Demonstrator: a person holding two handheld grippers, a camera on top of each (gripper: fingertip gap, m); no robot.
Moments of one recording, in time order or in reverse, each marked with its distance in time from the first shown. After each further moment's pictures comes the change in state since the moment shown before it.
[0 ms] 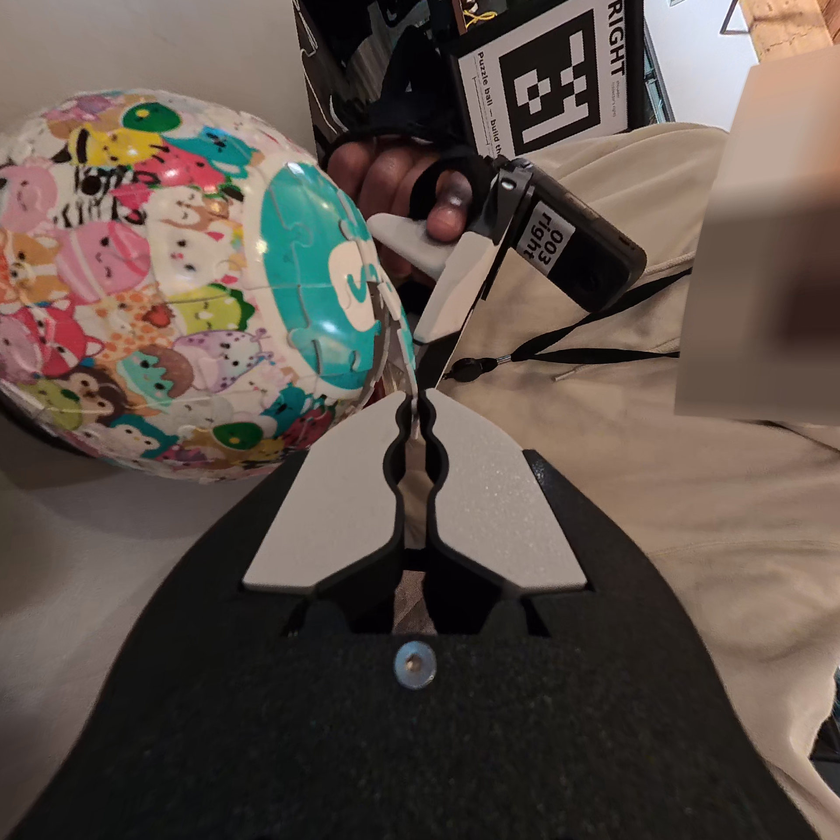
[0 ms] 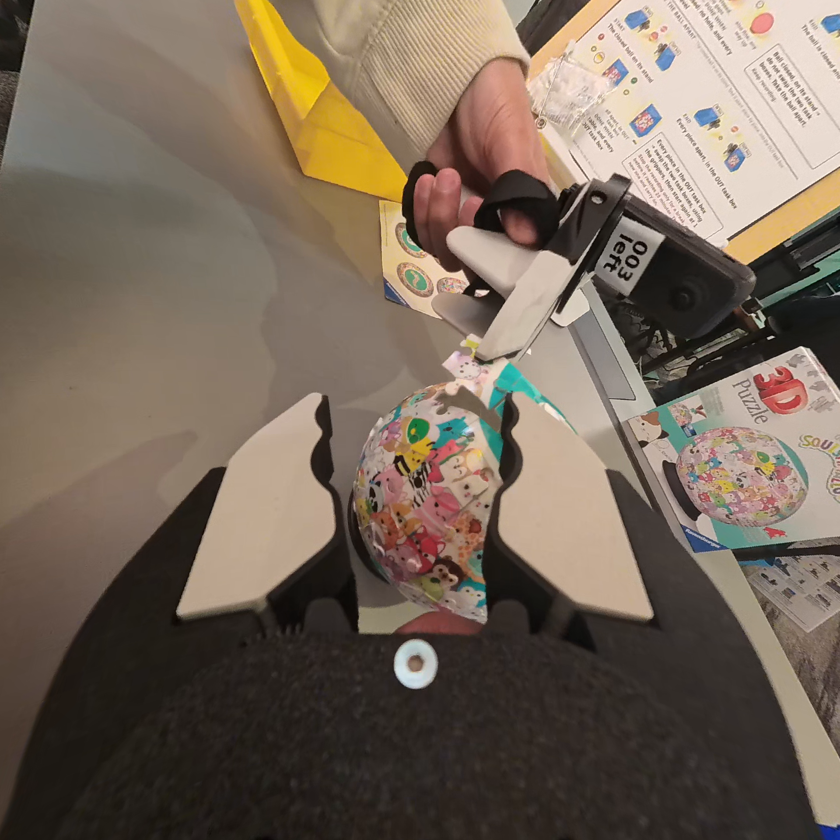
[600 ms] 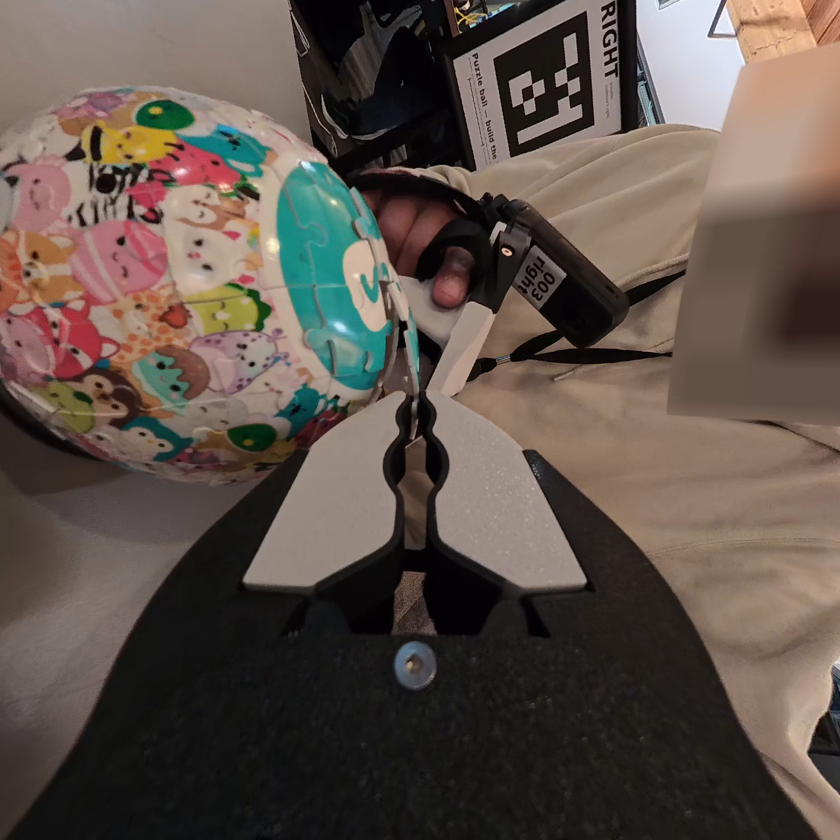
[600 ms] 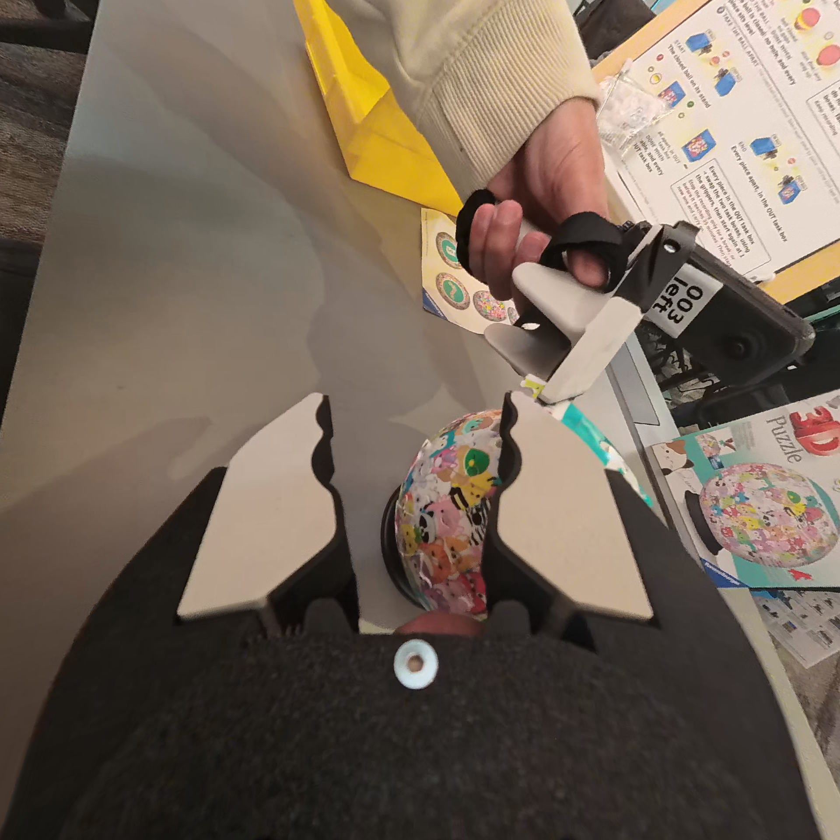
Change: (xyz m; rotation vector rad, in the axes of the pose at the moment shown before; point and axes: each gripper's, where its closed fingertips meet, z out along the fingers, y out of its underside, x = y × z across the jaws) left arm -0.003 0.000 0.001 0.002 0.017 -0.001; right arm -0.027 -0.007 0.011 0.000 -0.052 -0.056
